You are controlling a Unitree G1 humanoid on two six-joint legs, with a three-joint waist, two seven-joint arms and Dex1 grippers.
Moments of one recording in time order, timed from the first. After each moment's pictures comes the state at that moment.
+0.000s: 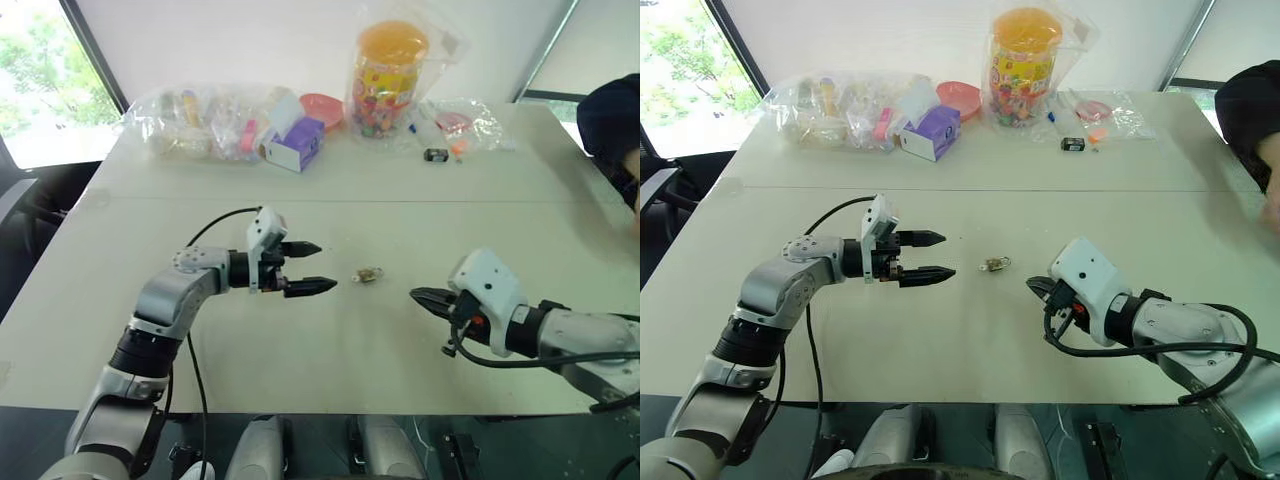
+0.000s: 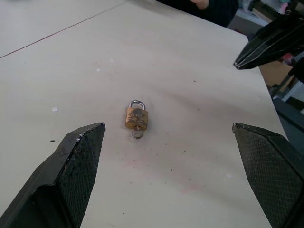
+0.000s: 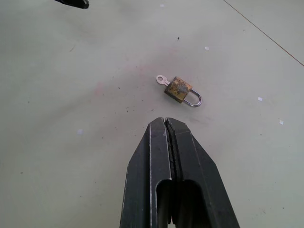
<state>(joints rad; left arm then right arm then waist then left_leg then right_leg) -0.51 0.48 -0.16 -0.03 -0.47 0.58 -1.07 -0.04 -0.87 -0.18 -0.87 0.60 1.02 0.53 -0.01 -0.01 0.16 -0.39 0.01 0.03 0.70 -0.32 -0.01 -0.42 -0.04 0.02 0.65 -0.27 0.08</state>
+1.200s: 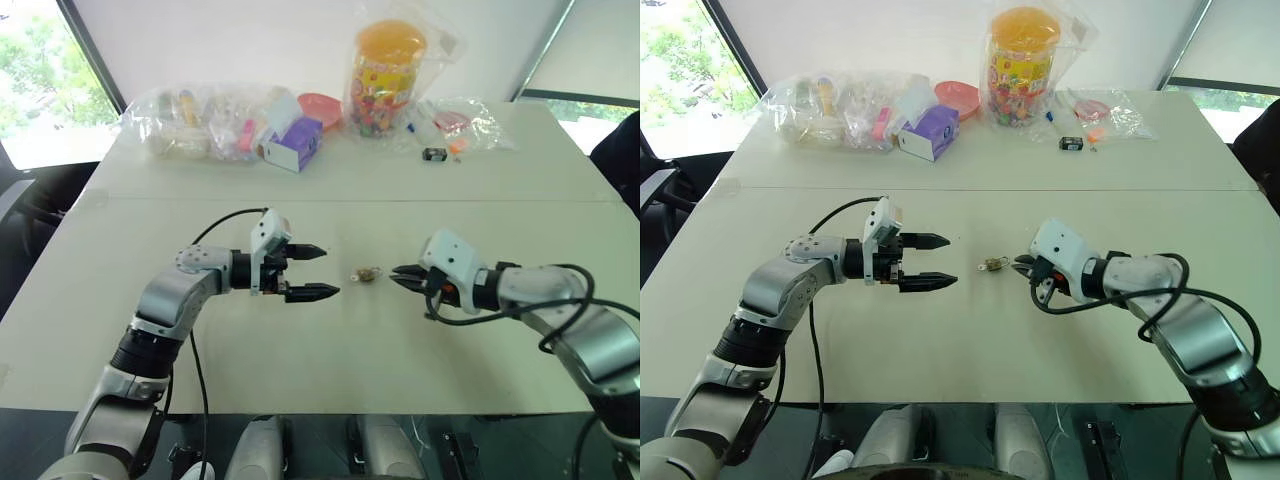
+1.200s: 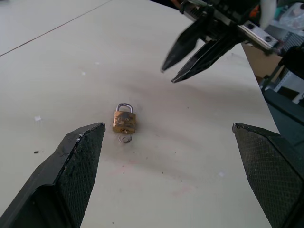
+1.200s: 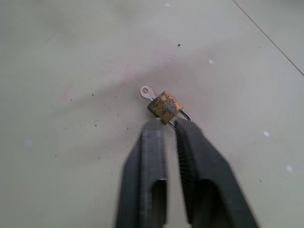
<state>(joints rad) -0.52 0.47 -0.18 -0.03 -0.45 0.56 -1.10 -0.37 -0.86 0.18 -0.36 0.31 0.61 0.82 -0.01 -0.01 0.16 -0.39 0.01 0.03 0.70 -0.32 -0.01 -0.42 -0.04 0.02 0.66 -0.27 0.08</state>
